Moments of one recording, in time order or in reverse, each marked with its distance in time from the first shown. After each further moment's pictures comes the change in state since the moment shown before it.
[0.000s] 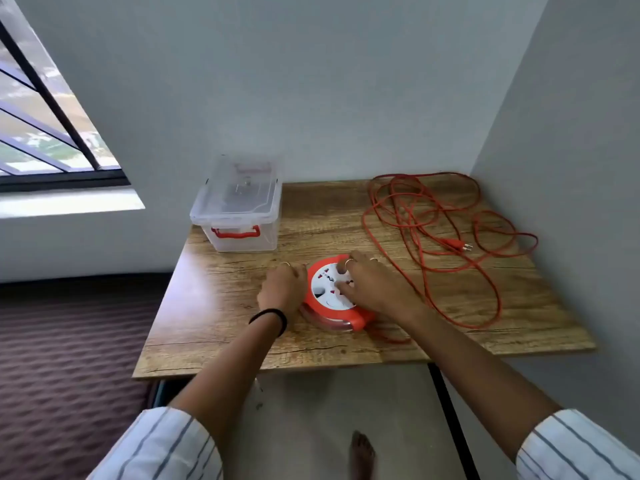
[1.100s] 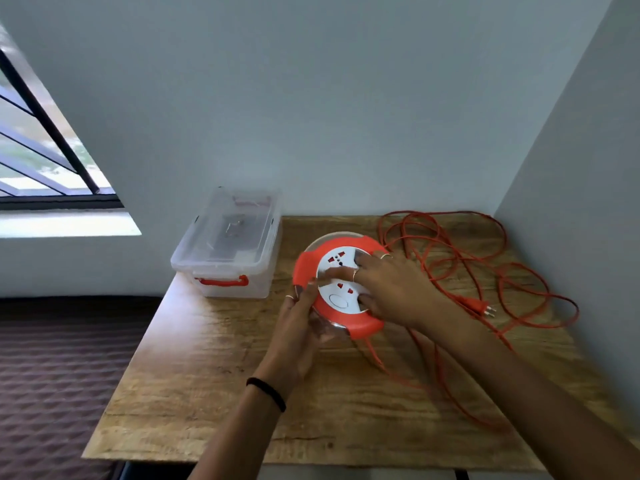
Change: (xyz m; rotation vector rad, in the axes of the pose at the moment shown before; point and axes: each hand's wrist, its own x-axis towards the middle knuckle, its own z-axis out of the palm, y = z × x) left_hand 0.019 0.058 0.013 -1.307 -0.332 -0.190; right_hand 0.067 0.051 -0.074 -0.396 0.222 -0.454
